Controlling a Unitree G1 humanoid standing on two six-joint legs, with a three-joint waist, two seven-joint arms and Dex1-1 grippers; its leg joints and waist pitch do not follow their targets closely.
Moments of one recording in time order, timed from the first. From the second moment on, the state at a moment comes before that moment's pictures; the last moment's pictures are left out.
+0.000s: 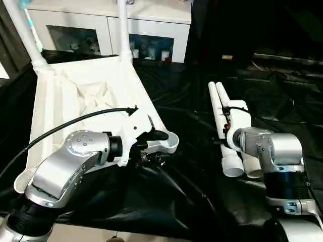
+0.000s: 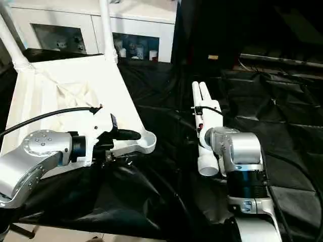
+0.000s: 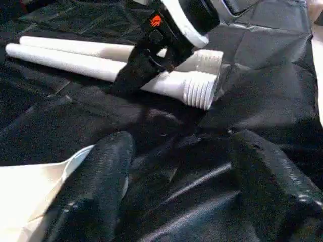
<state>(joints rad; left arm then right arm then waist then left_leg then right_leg) -0.38 0.54 -0.25 -0.33 -0.34 0.70 -0.89 -0.58 -0.19 -0.11 0.11 0.16 1.19 0.24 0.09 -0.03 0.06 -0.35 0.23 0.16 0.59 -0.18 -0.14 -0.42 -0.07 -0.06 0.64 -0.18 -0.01</state>
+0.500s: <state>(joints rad) -0.38 0.55 -0.25 -0.33 -0.34 0.70 -0.89 -0.60 -0.16 -0.16 0.13 0.16 1.12 0.17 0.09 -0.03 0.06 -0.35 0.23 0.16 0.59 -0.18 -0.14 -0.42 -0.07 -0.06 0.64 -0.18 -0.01</state>
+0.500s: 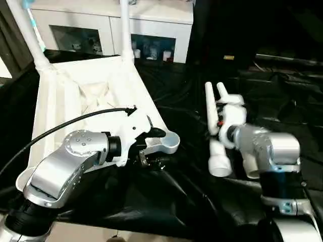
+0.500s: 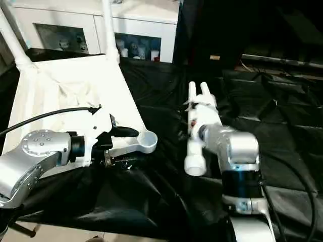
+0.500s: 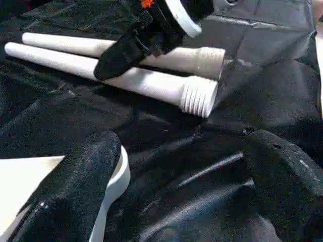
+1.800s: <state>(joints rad) -0.40 0.52 -0.29 -0.29 -0.21 0.68 -0.74 -0.64 -0.13 -0.19 0.35 0.20 1.19 0.16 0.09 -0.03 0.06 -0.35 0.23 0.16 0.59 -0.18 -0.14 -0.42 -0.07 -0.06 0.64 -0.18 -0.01</state>
